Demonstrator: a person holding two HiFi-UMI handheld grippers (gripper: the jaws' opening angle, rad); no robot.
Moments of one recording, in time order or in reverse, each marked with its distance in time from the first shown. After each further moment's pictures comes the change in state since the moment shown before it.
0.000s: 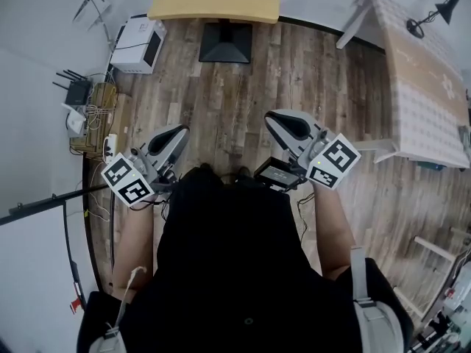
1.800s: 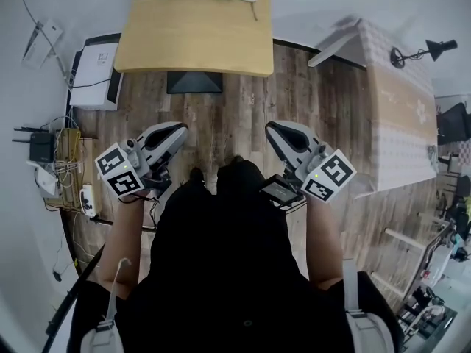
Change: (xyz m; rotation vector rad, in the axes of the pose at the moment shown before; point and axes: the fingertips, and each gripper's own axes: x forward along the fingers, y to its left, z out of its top) left arm 0.140 0.265 0.122 -0.210 -0.032 -0.291; right arm 0.175 -0.212 0.066 0.019 0.116 -0.239
